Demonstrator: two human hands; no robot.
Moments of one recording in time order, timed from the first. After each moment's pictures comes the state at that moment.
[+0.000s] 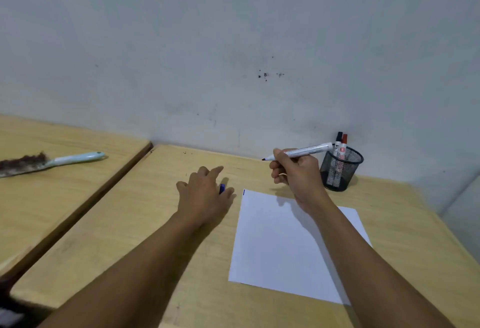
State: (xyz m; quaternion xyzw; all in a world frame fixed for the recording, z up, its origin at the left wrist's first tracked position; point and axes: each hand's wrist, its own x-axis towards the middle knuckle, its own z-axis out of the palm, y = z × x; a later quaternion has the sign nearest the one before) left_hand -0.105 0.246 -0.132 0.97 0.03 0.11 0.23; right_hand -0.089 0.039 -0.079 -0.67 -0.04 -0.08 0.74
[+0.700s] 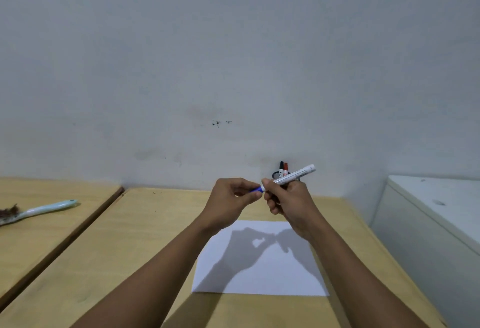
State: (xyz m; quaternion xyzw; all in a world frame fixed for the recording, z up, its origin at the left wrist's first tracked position) left_hand -0.176 0.135 -0.027 0.76 -0.21 0.08 0.61; right_hand -0.192 -0.033 -0.022 -0.68 -0.05 -0.09 0.72
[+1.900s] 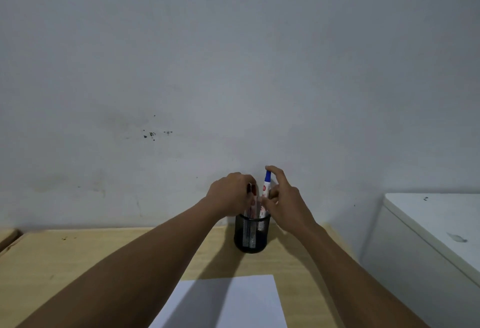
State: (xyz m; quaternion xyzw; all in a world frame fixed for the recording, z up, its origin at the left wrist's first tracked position) left_hand 0.039 -0.014 -0.031 0.95 -0.26 0.10 0.16; right_hand -0.010 -0.167 -0.062 -0.90 -0.03 -0.20 0.38
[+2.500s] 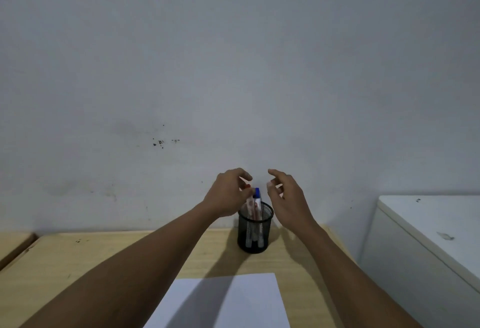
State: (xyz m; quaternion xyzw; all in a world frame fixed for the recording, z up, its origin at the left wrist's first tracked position) left_hand 0.012 0.009 -0.011 0.88 -0.23 0.10 0.39; right_hand -0.039 -0.151 -0.035 -0.86 -0.01 -0.26 0.44
